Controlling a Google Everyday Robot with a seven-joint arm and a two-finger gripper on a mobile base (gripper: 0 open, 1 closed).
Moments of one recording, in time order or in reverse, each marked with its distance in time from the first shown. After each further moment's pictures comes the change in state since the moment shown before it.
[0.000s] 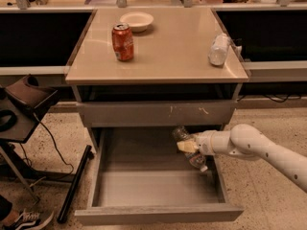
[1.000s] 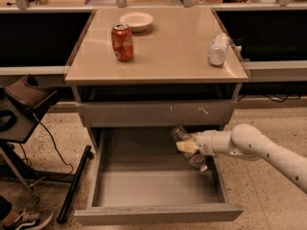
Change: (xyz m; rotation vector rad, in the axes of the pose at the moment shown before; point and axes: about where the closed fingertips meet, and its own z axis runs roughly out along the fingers) arm -0.001 0.004 -0.004 -0.020 -0.014 -0.030
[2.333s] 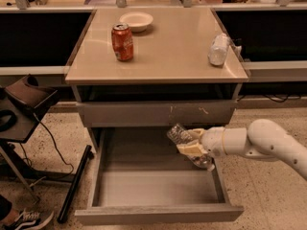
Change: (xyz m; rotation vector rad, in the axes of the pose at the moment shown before) arm -0.045 0.082 -0.071 -0.121 -0.054 -0.268
